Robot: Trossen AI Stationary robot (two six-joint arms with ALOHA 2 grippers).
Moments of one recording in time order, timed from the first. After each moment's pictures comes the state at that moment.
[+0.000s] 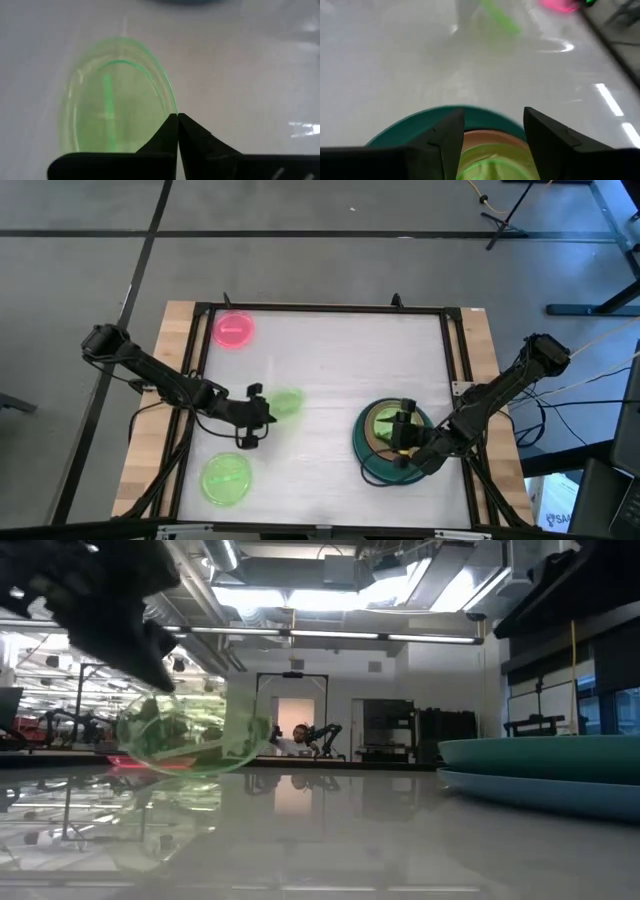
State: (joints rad) left arm -0.38 1.19 0.55 -0.14 -0.30 -0.30; right arm 0.72 1.31 0.77 -0.36 0.78 0.46
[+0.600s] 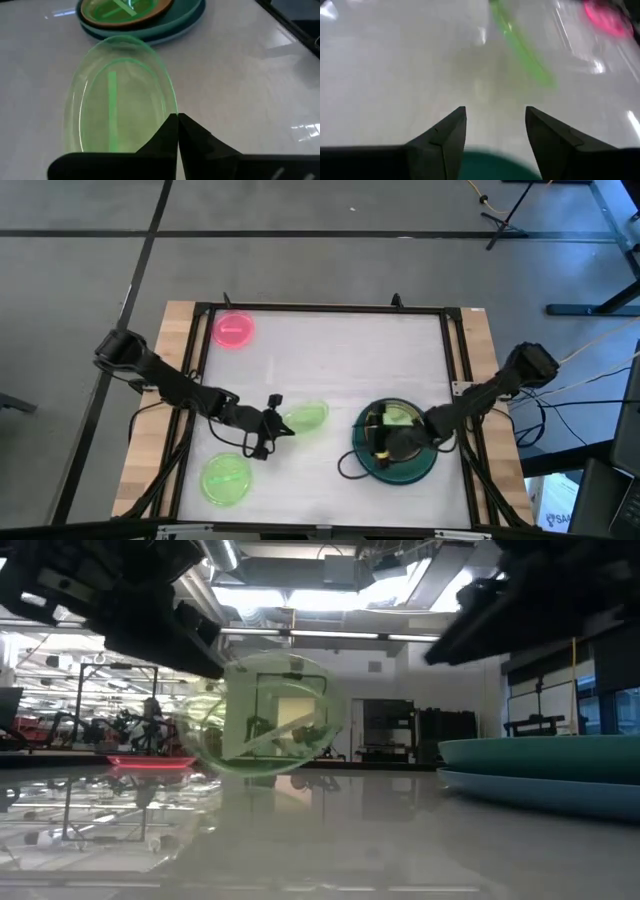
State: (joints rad) left arm -0.39 1.40 0.55 0.27 -0.24 -0.07; right arm 0.53 1.50 0.77 0.04 0.50 0.08
